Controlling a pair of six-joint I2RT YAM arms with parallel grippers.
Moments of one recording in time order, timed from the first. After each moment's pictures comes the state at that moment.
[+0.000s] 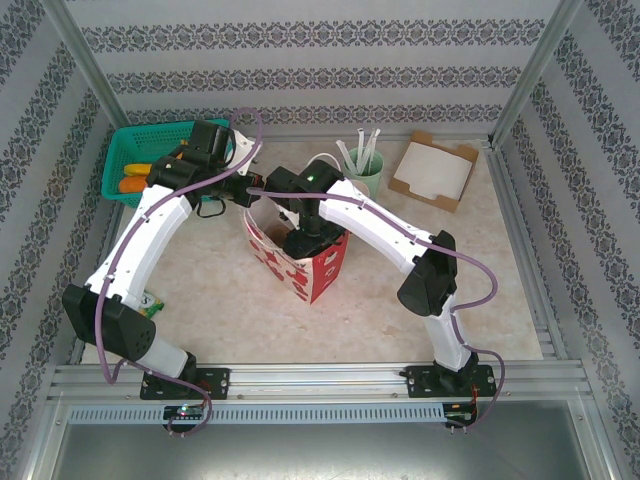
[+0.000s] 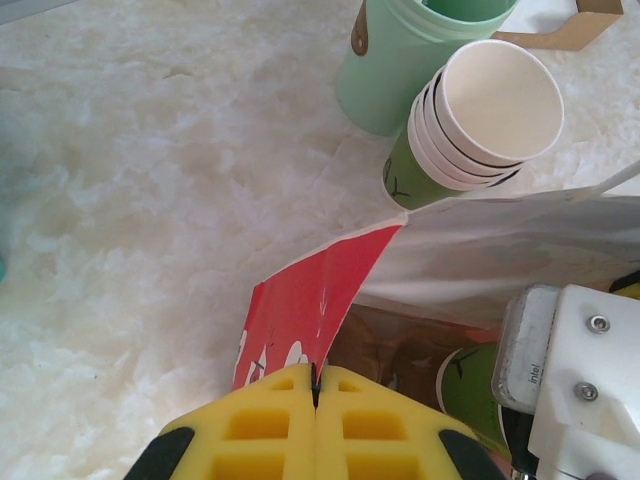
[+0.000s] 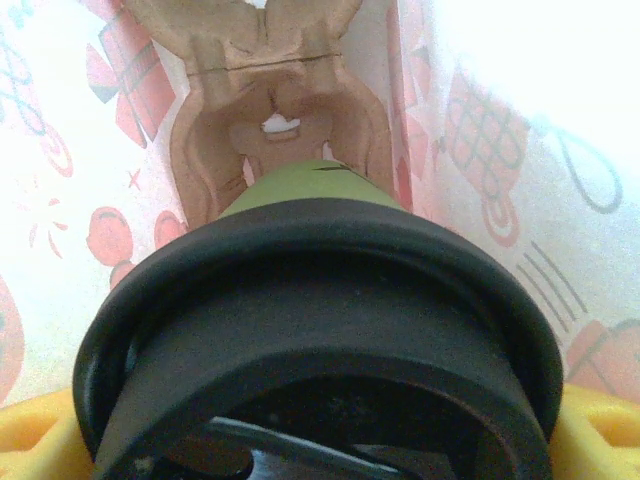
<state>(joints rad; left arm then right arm) -0.29 1.52 1.63 -0.99 0.28 0.05 0.87 2.10 2.18 -1.63 0.02 0.23</state>
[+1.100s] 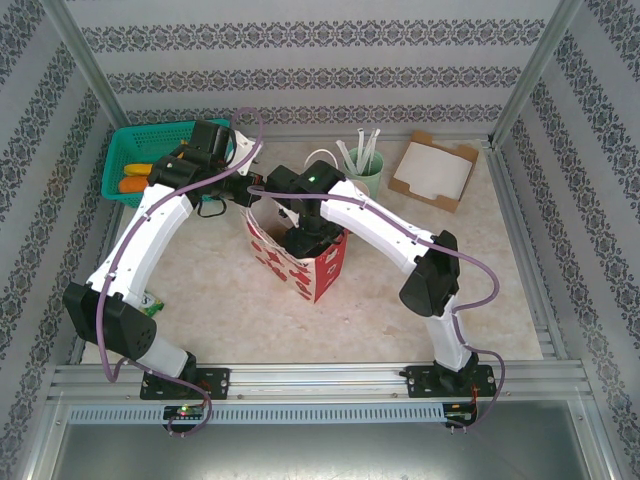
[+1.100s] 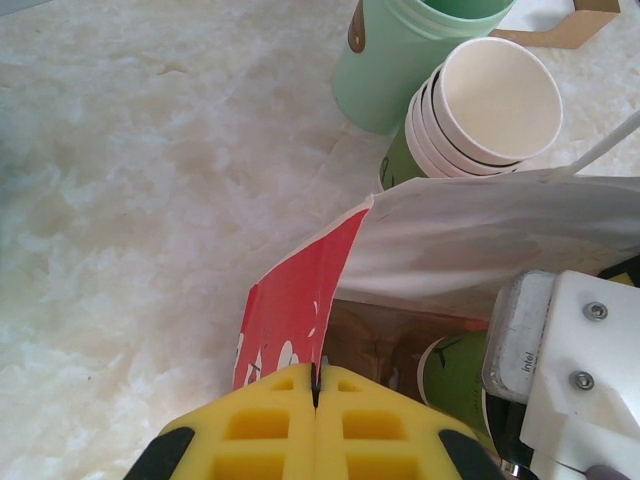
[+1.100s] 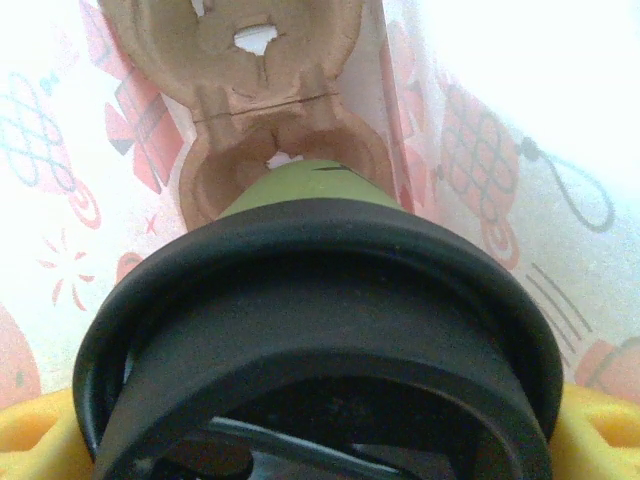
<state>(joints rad) -0.29 1.53 1.63 -0.99 0.29 0.05 0.87 2.08 2.14 -1.56 0.04 0.24</state>
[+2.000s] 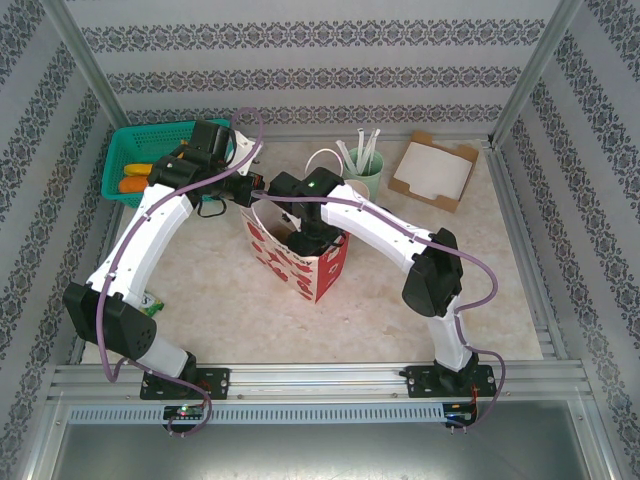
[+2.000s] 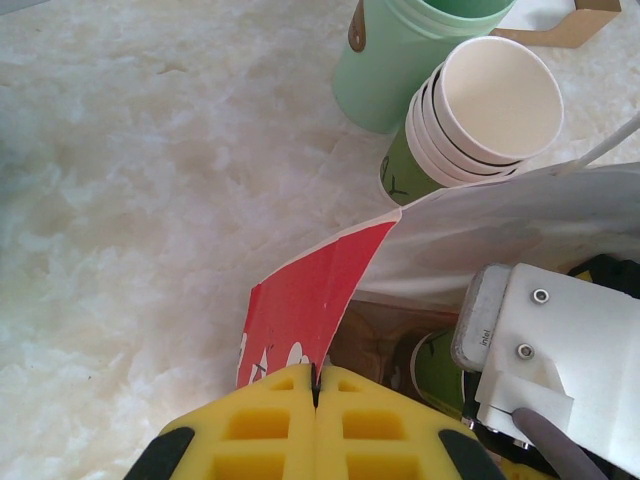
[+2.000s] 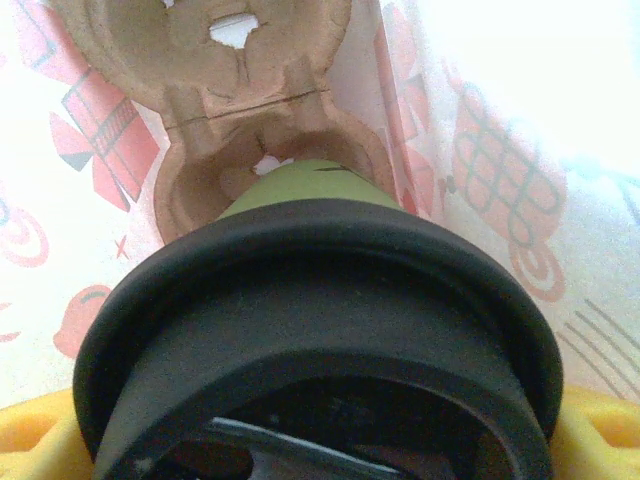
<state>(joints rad) -0.29 1.53 1.63 -0.99 0.29 0.05 0.85 2.06 2.03 -1.48 0.04 0.26</state>
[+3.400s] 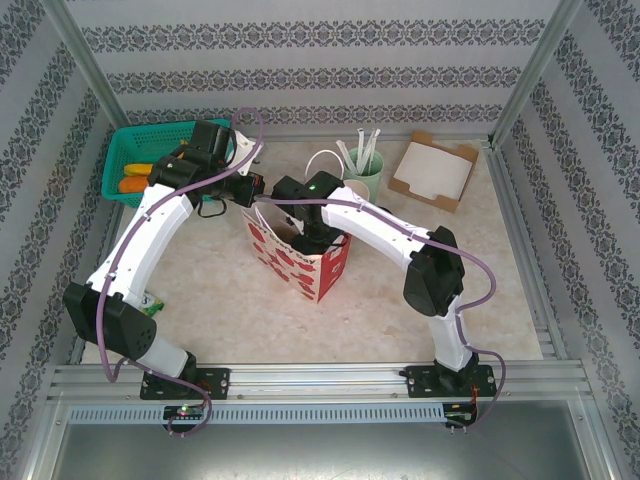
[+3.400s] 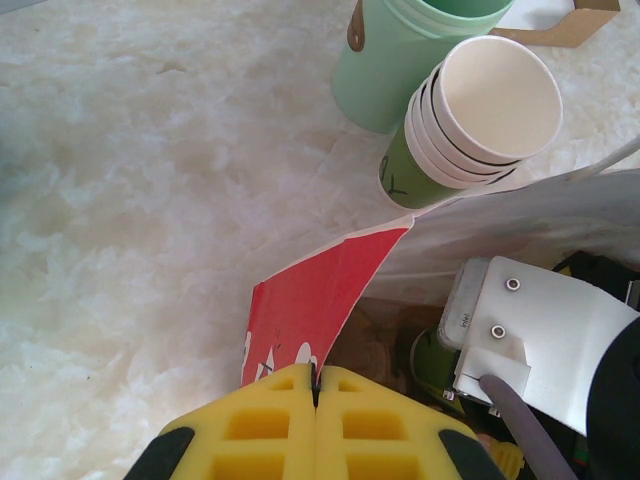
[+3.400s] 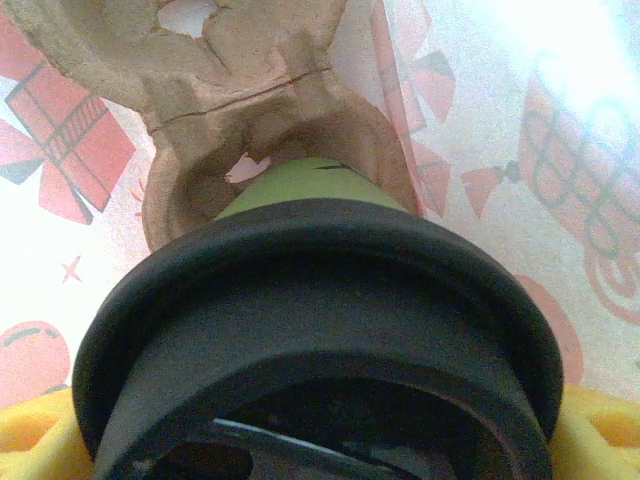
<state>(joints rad) -0.29 1.53 1.63 -0.99 0.29 0.05 0.84 2.06 1.95 -1.44 0.04 0.26</state>
